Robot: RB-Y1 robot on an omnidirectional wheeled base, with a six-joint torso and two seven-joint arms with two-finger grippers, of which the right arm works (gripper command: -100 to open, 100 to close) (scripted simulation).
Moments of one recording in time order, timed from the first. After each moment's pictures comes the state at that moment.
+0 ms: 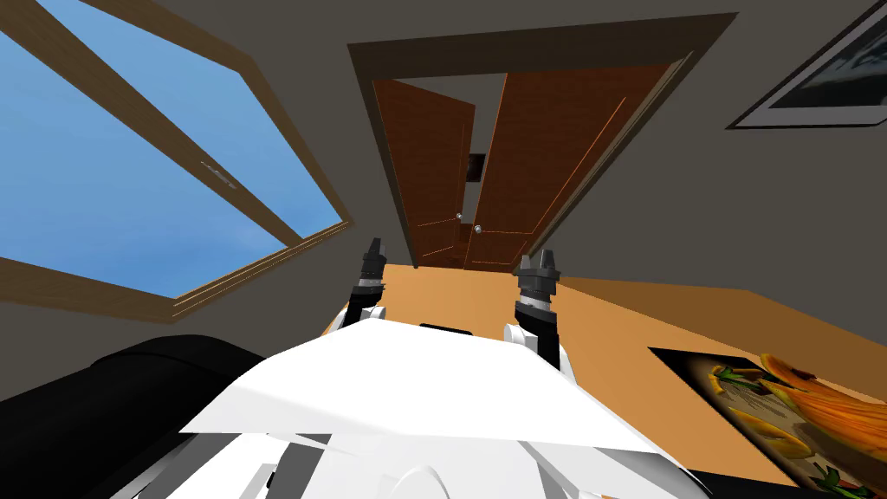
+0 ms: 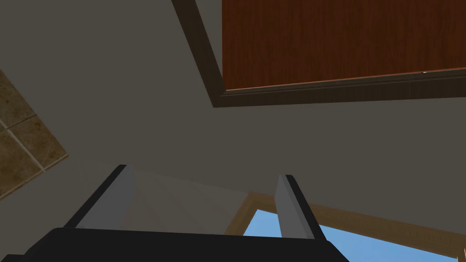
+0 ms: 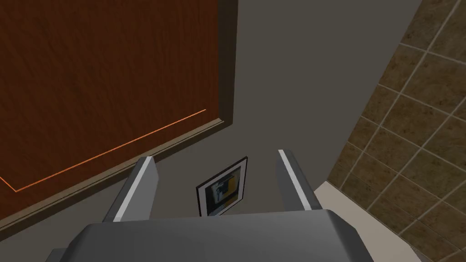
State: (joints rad) arm 0.53 0.05 0.01 -2.23 0.06 -0.45 -0.15
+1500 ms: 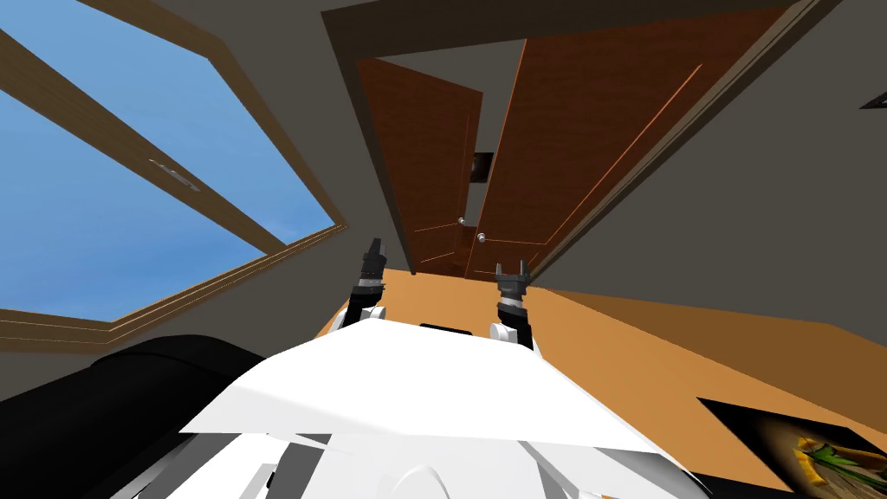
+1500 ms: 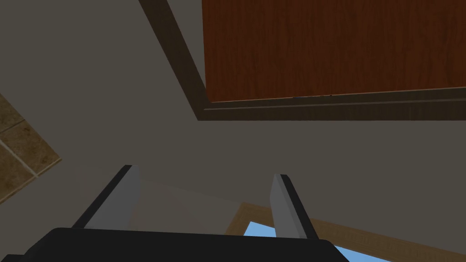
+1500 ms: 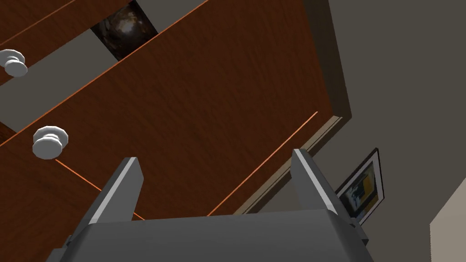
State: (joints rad) arm 0.44 -0.04 0.11 -1.93 -0.13 -0.56 -0.37
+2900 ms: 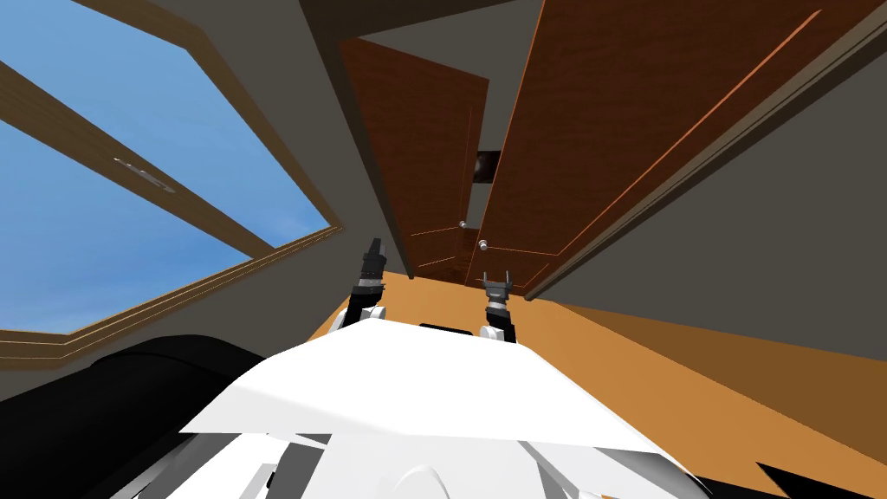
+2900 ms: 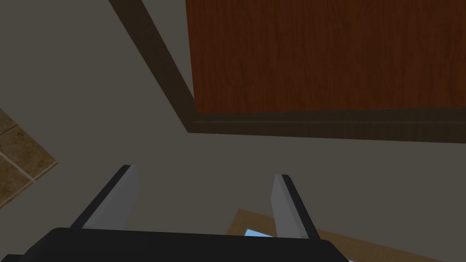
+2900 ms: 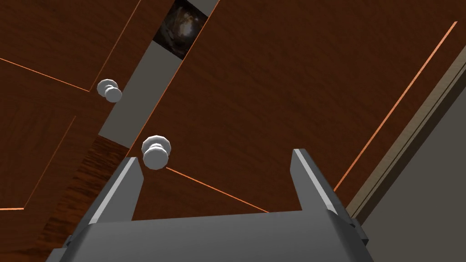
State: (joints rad) arm 0.35 -0.08 0.21 -1.64 -0.33 -0.66 -0.60
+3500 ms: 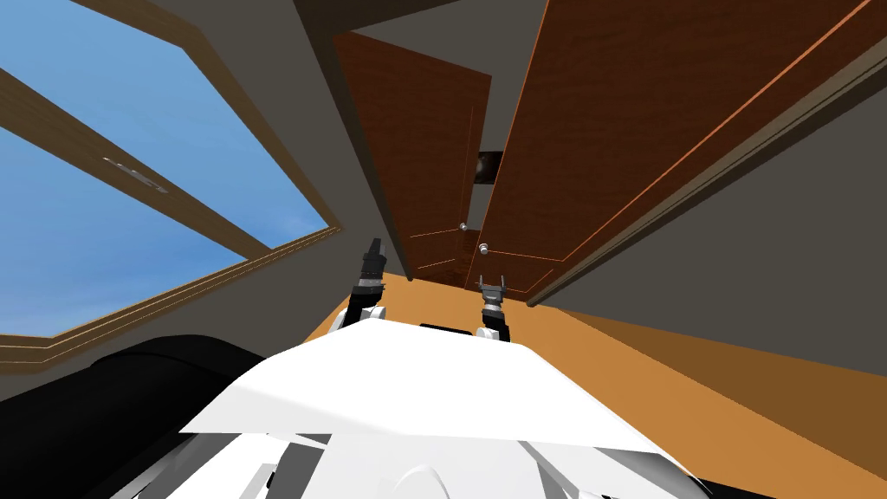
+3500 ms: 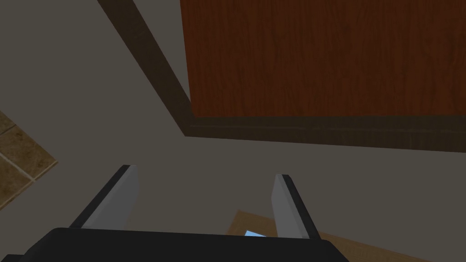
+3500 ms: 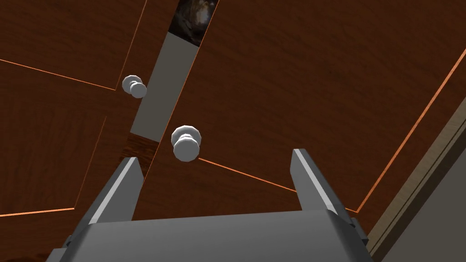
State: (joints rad) arm 0.31 -0.09 0.26 -1.51 -0.41 -0.70 -0.69
